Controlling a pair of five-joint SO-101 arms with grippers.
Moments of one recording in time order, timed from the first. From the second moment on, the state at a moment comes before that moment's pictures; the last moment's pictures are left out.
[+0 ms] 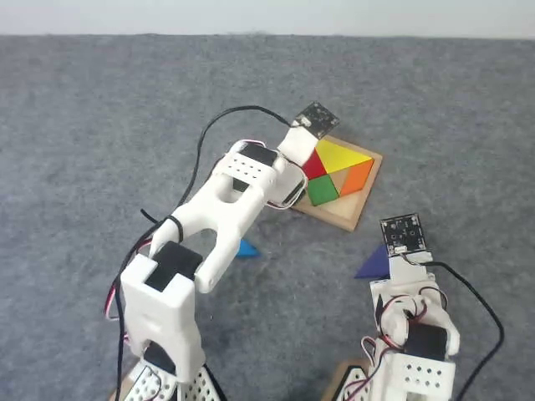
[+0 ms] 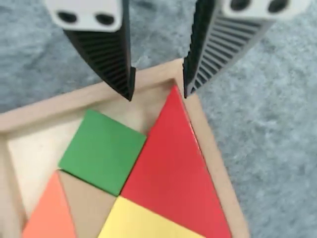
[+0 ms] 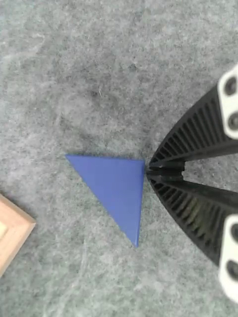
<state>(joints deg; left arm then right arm) 19.6 22.0 8.1 54.6 -12.2 6.5 -103.1 95.4 73.8 19.6</state>
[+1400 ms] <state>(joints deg) 21.9 19.5 5.5 58.4 -14.5 6.5 -103.1 95.4 73.8 19.6</state>
